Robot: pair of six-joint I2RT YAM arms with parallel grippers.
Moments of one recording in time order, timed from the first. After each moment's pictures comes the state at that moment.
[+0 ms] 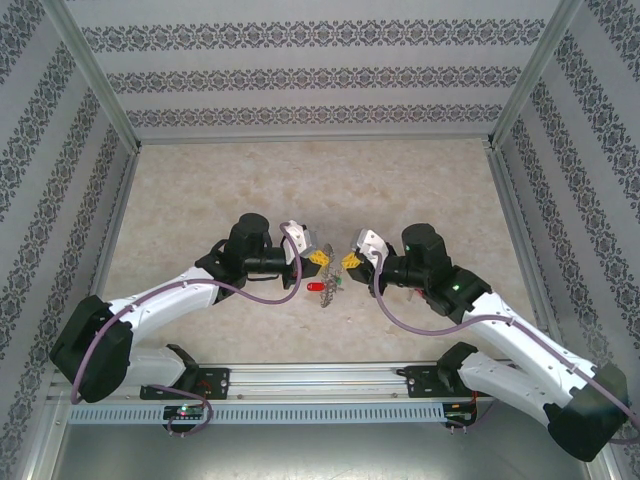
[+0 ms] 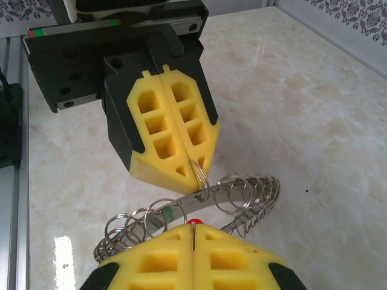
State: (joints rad) left arm -0.63 1.30 0.71 0.17 0.69 0.20; right arm 0.63 0.90 0.67 -0.25 -0.48 -0.26
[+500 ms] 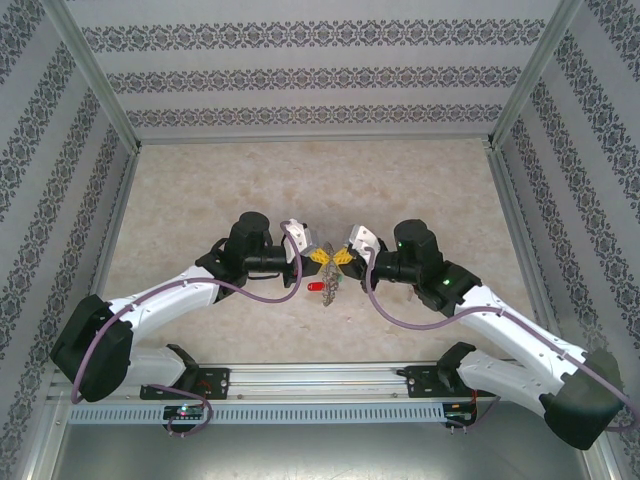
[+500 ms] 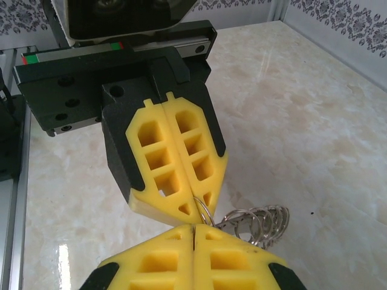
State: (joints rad) left arm -0.63 1.30 0.73 0.17 0.69 0.20; right arm 0.65 0.97 0.69 -0.16 -0.49 -0.25
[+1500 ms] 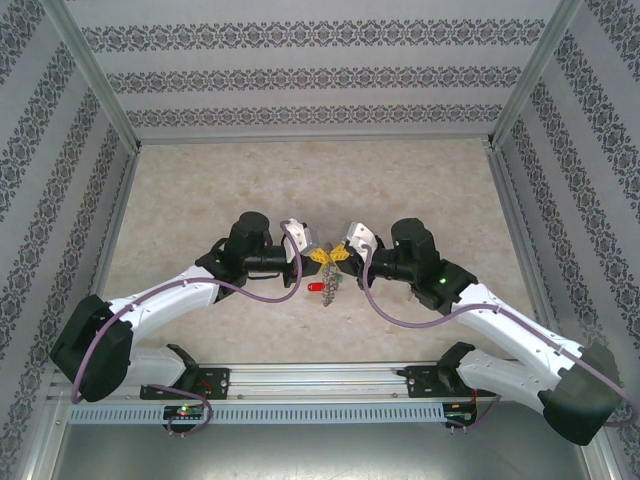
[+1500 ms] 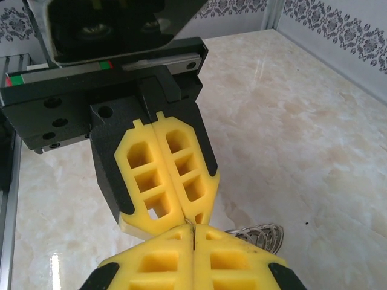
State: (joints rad) left arm -0.63 1.30 0.73 0.17 0.68 0.19; right arm 0.67 1.00 0.69 -0.11 -0.46 -0.23
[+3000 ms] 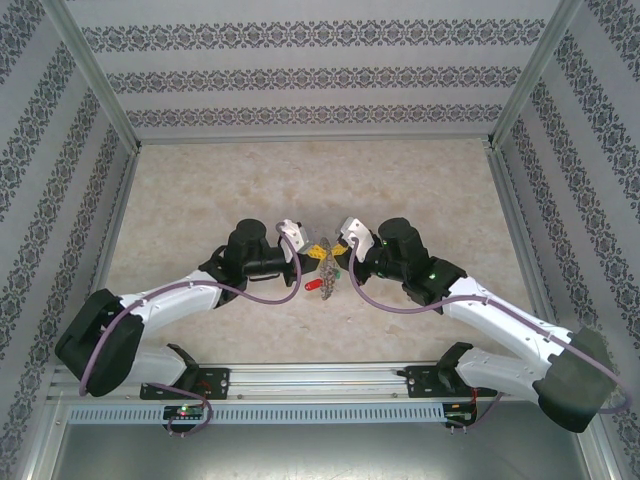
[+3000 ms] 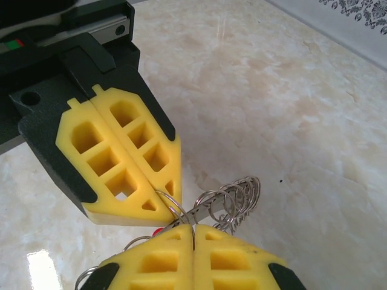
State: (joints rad) left arm -0.62 1.34 0.62 0.40 0.59 0.11; right arm 0.69 1.07 0.72 -0.15 -0.26 -0.16
